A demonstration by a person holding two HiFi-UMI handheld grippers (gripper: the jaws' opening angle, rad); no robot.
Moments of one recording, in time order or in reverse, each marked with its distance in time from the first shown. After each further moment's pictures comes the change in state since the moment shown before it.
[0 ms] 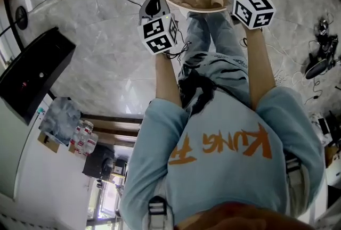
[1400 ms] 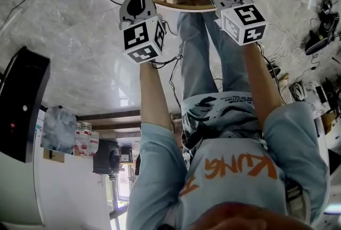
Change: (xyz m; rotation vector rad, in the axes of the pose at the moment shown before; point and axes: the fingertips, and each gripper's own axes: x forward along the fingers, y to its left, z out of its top) left arm 0.188 0.042 -0.170 0.011 0.143 -0.141; right arm 0.118 -0.052 -0.262 0.079 0.336 -0.100
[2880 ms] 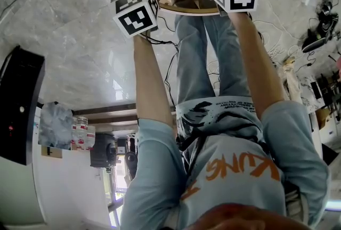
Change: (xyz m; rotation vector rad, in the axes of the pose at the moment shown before) left arm 0.087 0.048 -0.014 -0.038 0.214 0.091; right arm 0.095 -0.059 0.022 0.017 0.125 -0.161
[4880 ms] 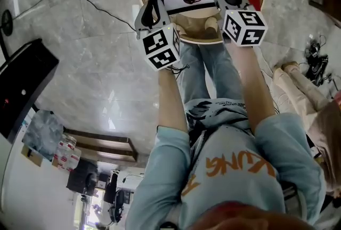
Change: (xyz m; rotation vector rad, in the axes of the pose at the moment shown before) left arm -0.206 -0.046 0.115 -0.108 -0.423 0.141; right arm -0.184 0.036 0.143 -0.042 -0.364 0.116
